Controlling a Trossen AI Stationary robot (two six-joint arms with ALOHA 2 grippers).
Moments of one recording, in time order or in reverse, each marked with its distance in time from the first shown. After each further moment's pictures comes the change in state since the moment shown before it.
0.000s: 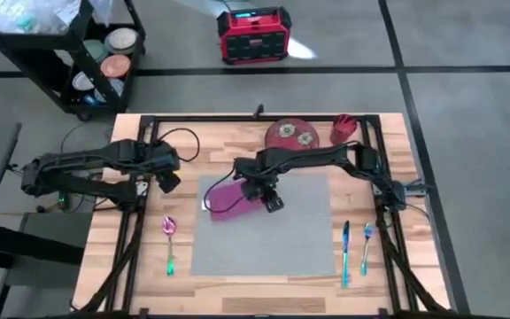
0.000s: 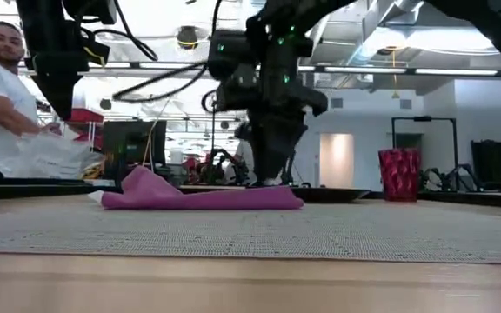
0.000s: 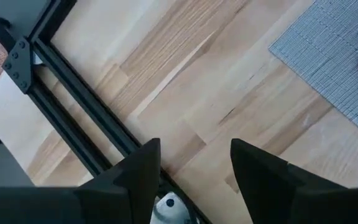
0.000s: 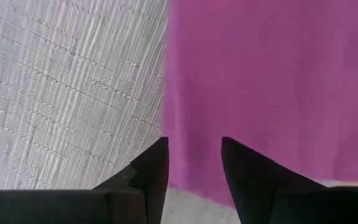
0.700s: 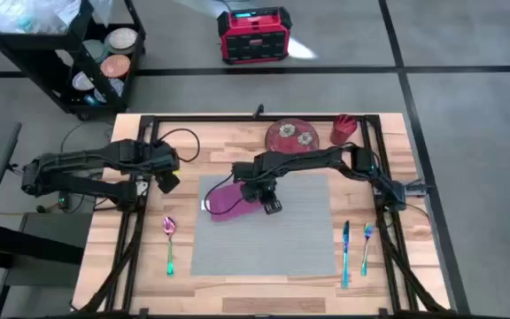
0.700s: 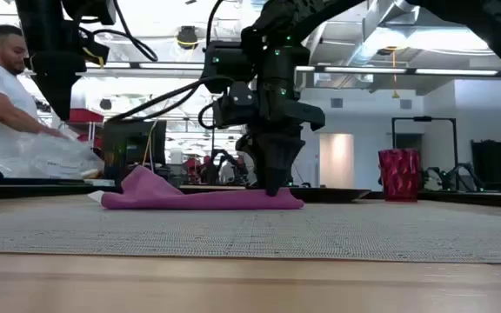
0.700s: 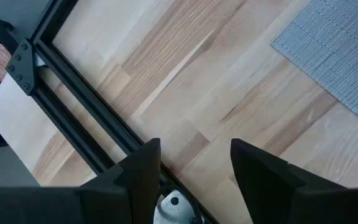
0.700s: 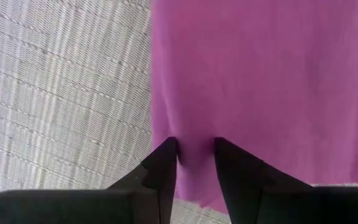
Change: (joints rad) left arm 0.000 0.000 0.000 -0.009 -0.003 0.022; right arm 0.008 0.021 0.000 0.015 0.059 0.060
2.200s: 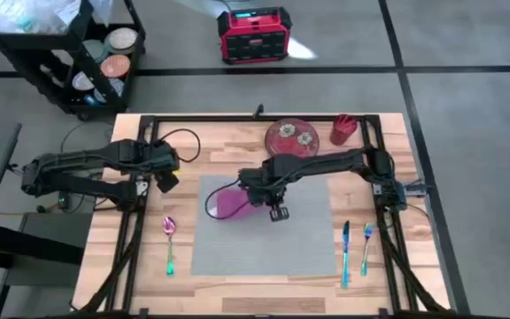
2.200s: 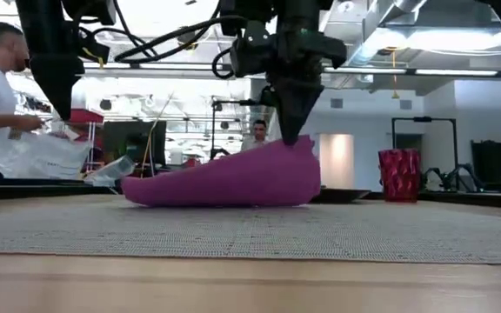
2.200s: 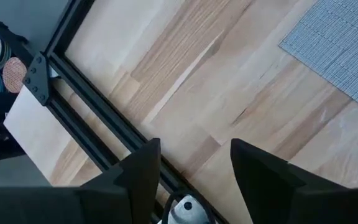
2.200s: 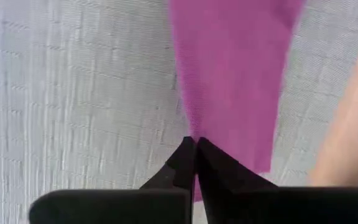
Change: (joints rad) left arm 0.000 -0.001 0.000 0.002 -0.037 0.050; right arm 0.090 -0.166 0.000 -0.145 0.062 0.228
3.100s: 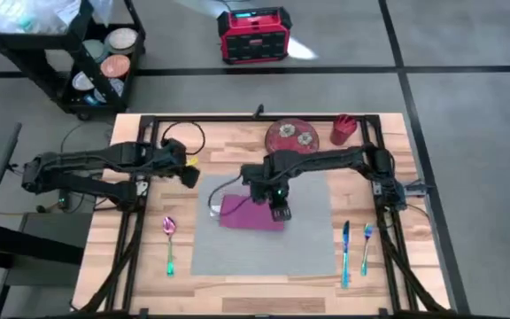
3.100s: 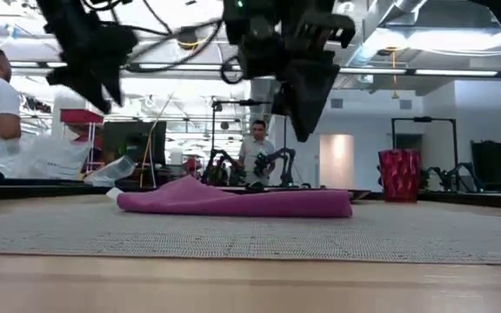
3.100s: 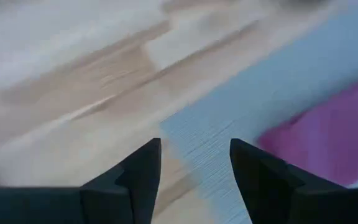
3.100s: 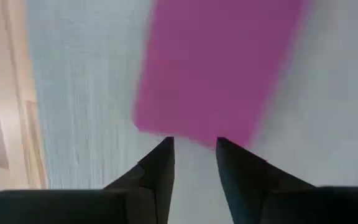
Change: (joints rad) left arm -0.108 0.009 -0.069 0.523 0.087 -0.605; right arm -0.050 -0.089 0.005 -0.151 -0.186 0.075
